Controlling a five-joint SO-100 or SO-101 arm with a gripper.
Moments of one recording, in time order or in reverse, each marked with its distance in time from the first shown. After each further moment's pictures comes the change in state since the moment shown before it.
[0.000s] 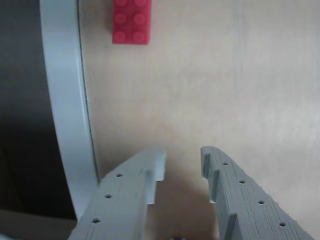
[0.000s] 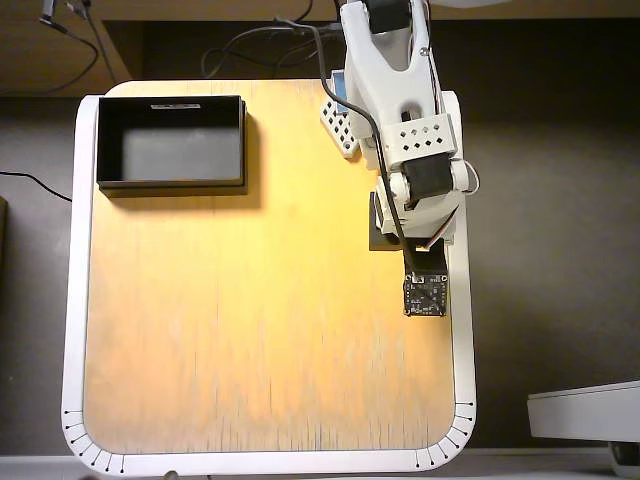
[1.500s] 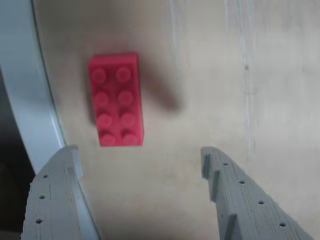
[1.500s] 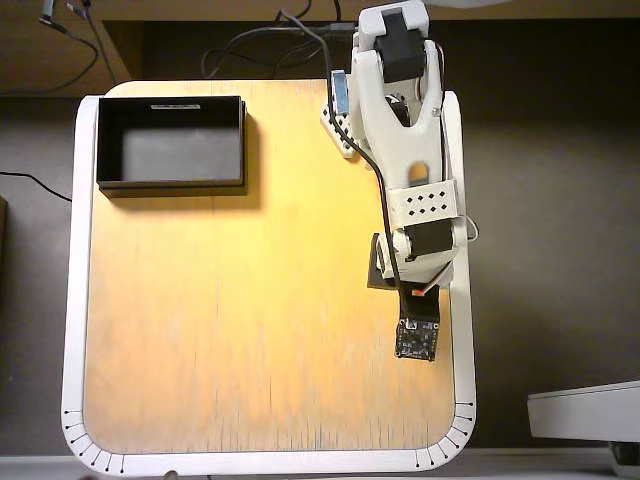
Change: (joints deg) arm 2.6 -23.4 -2.5 -17.7 -2.9
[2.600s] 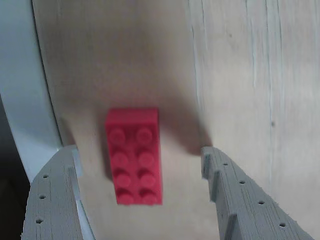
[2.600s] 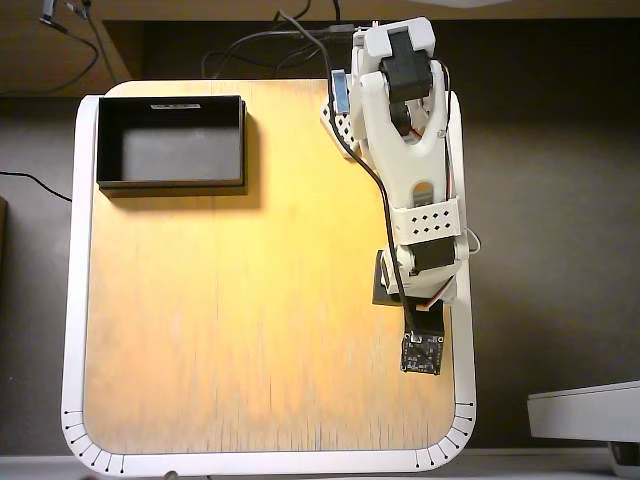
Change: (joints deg) arm -1.6 -7.1 -0.7 -9.8 0.2
